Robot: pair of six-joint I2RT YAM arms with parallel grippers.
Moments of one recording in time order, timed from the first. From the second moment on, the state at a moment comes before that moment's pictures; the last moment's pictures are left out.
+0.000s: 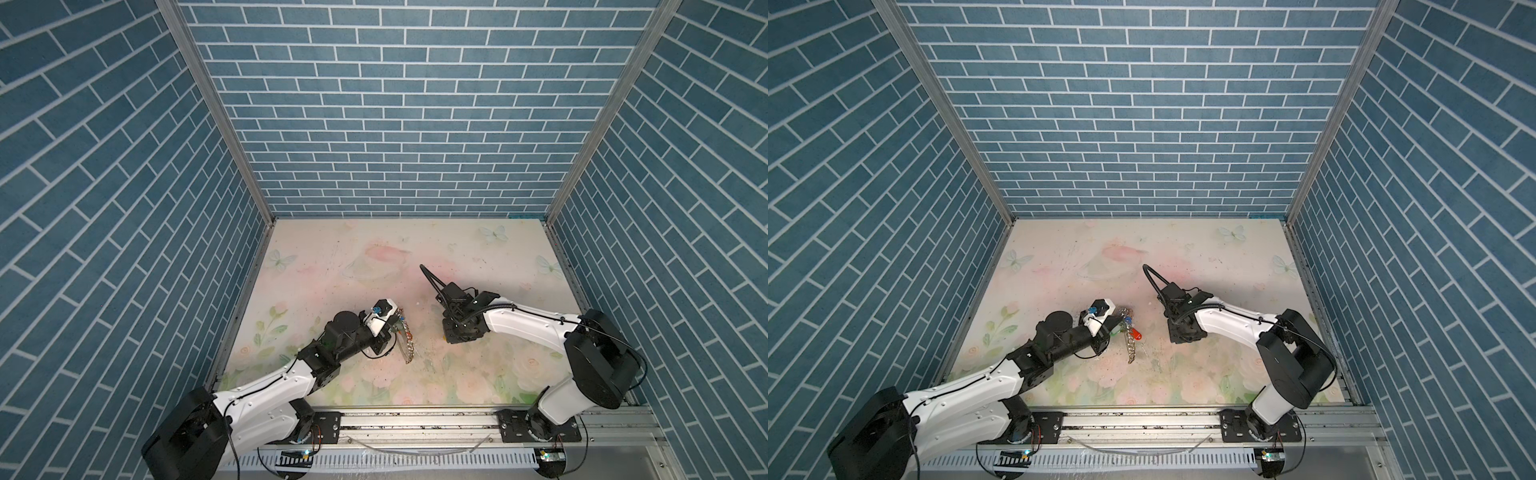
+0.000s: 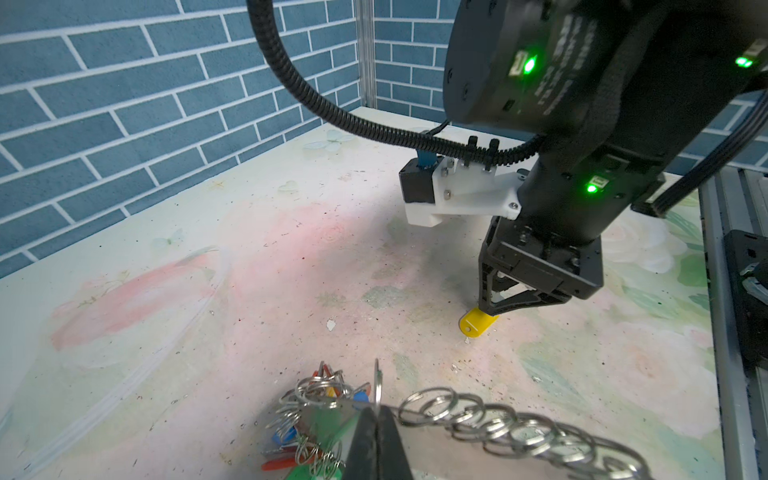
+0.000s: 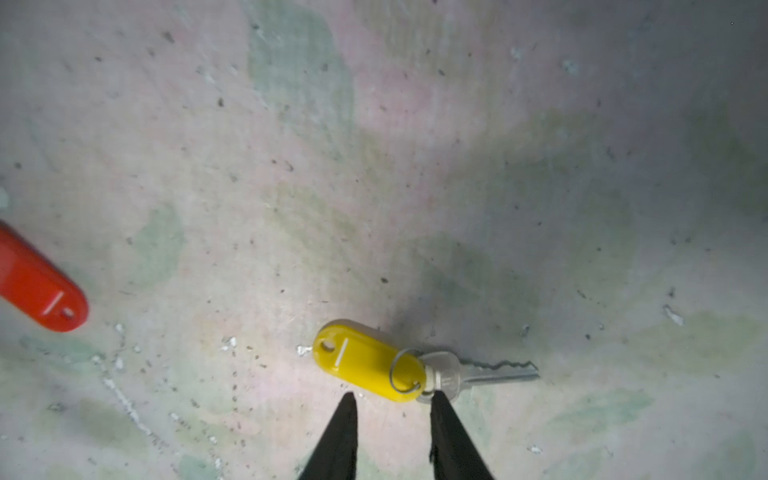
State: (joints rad) left arm -0.74 1.01 0.31 0.39 0.18 0.08; right arm 0.81 1.60 0.94 -0.73 0.09 0.58
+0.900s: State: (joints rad) left arm -0.74 1.02 0.31 0.39 0.19 0.08; right arm 0.82 1.67 0.97 -0.77 0.19 0.60
